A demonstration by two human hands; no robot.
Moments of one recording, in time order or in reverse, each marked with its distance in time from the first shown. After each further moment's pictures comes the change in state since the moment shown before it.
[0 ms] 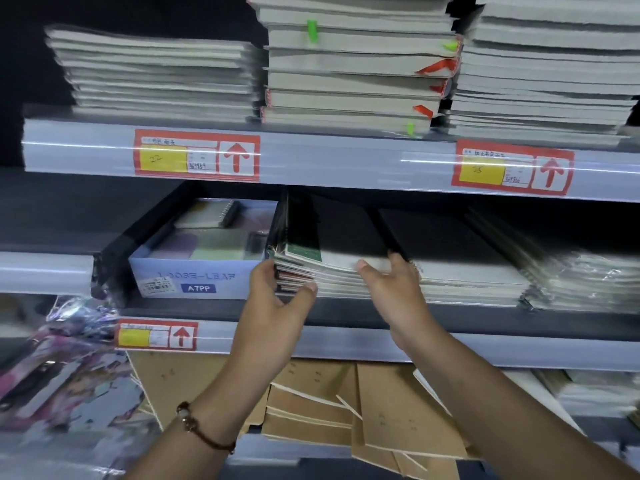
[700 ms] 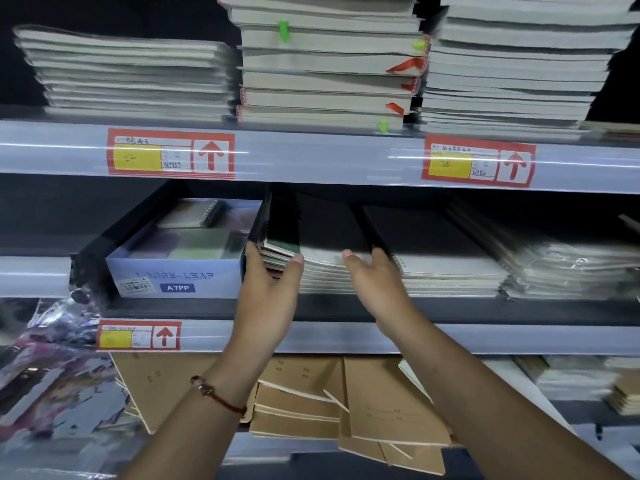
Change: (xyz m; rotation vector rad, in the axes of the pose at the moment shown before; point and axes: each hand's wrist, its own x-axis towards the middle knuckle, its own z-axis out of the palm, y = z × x) left_hand 0.013 0.013 0.019 0.144 0.089 0.024; right_hand -0.002 -0.009 -0.008 -0.075 -0.029 0.003
